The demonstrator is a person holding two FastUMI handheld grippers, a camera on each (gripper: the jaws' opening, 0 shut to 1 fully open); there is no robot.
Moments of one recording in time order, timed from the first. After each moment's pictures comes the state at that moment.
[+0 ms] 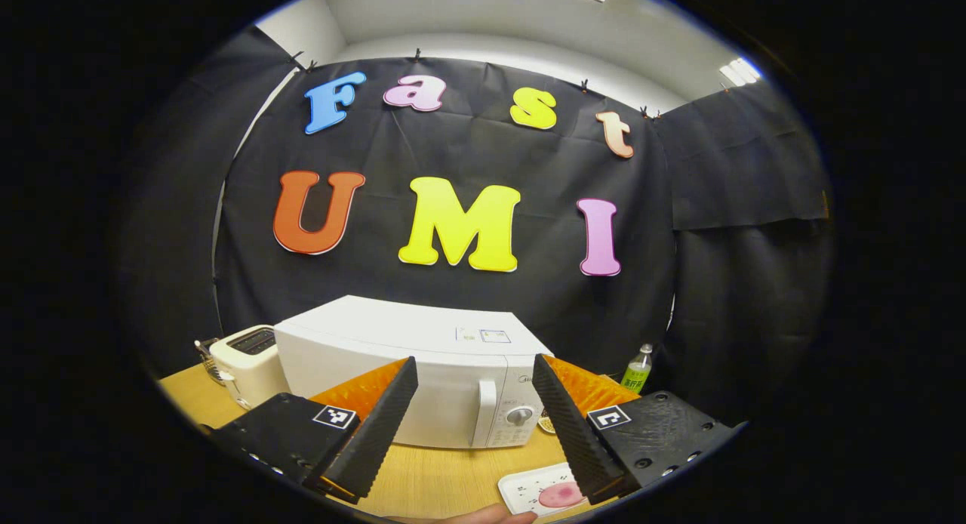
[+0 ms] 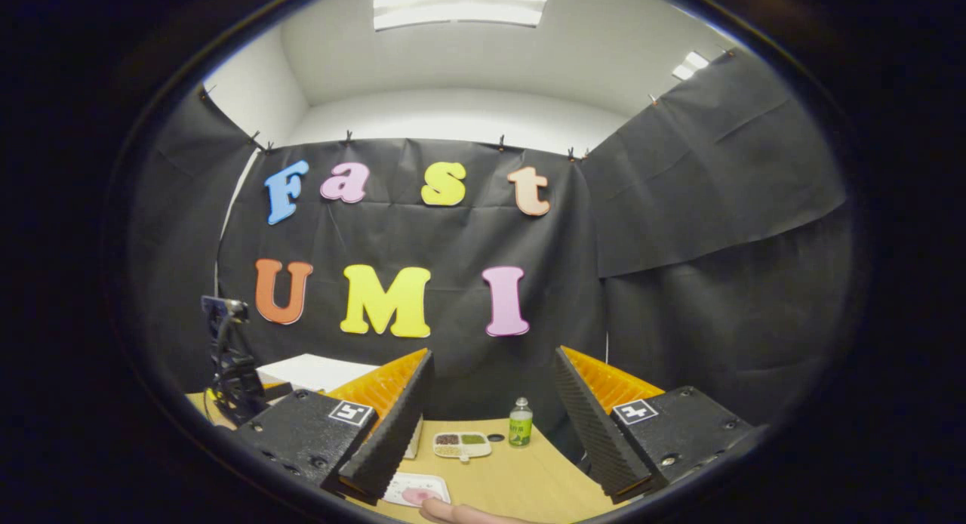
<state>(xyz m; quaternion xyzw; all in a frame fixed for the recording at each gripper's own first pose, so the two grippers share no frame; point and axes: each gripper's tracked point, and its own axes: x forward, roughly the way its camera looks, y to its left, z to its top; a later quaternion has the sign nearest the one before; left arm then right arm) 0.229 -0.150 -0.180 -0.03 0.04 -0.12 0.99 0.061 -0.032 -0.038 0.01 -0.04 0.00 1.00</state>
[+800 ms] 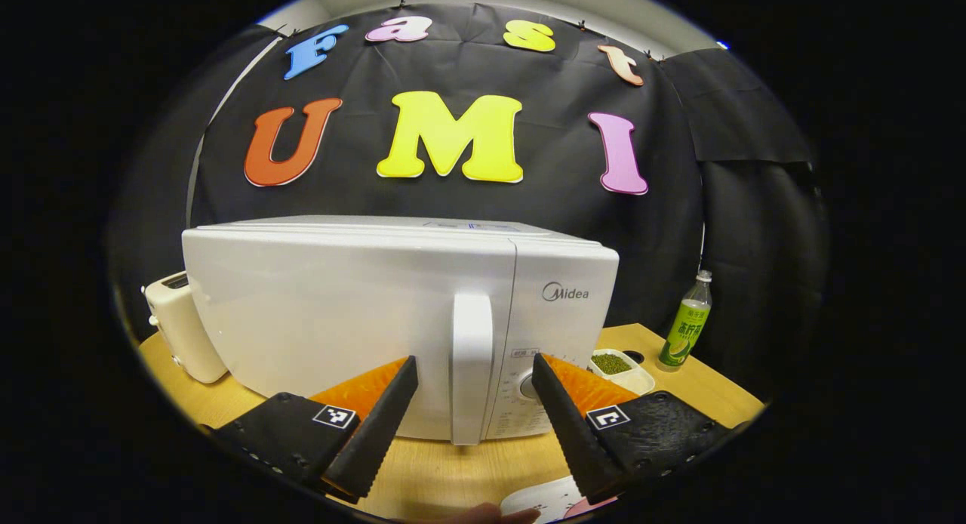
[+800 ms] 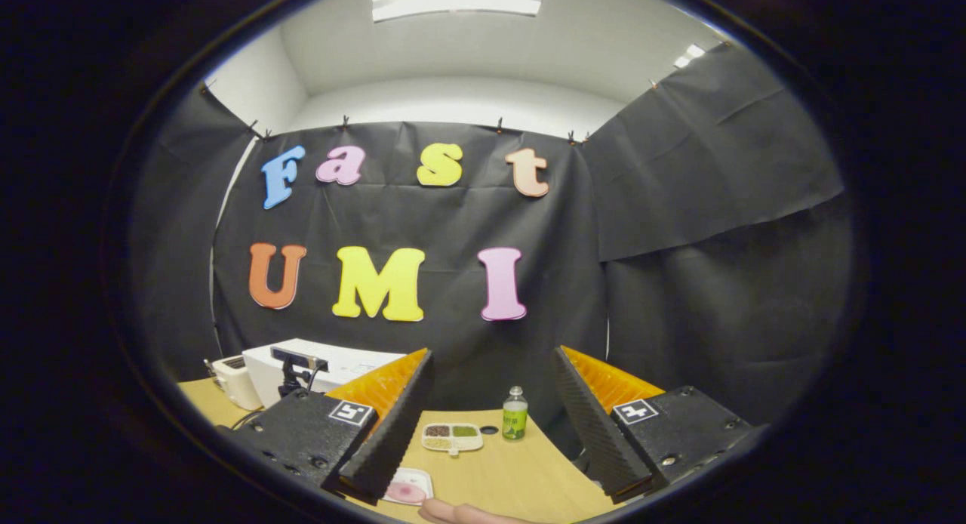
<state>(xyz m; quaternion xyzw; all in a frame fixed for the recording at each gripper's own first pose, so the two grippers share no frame) 0.312 -0.179 -0.326 0.01 0.13 -0.10 0.99 0.096 -0.060 -0.080 0.00 -0.02 -0.01 1.00</state>
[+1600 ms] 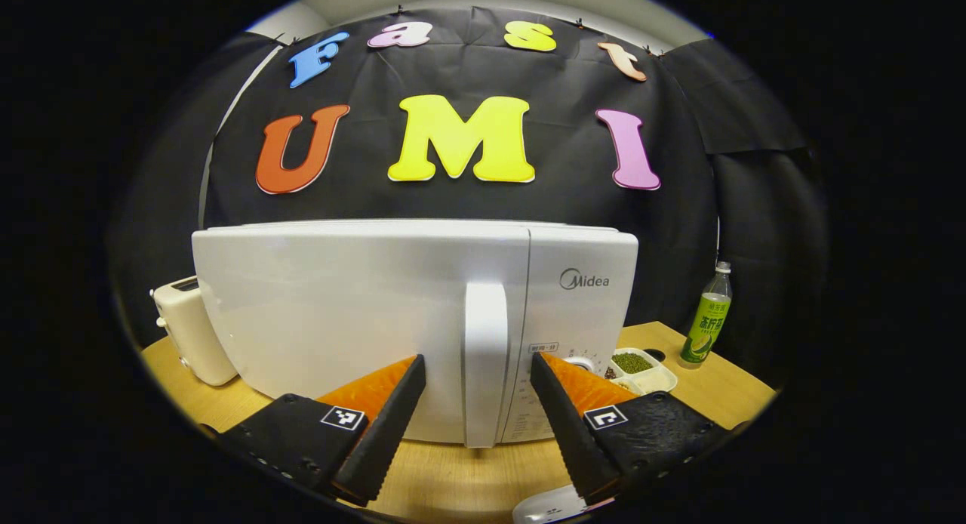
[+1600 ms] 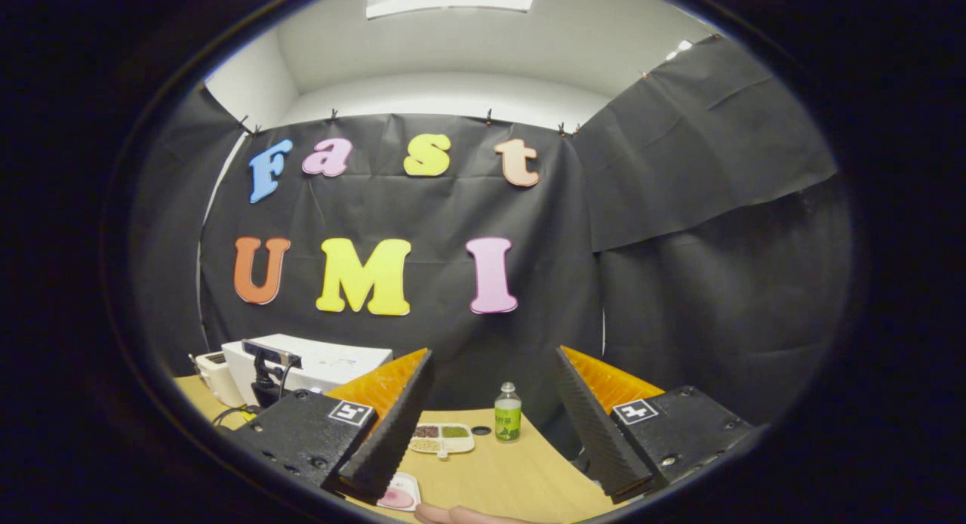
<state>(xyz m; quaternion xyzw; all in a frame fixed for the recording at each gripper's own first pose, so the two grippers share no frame) 0.314 -0.175 -0.326 0.02 0.11 -0.08 0.99 0.131 -0.070 -0.118 0.02 -0.01 -0.02 1.00</state>
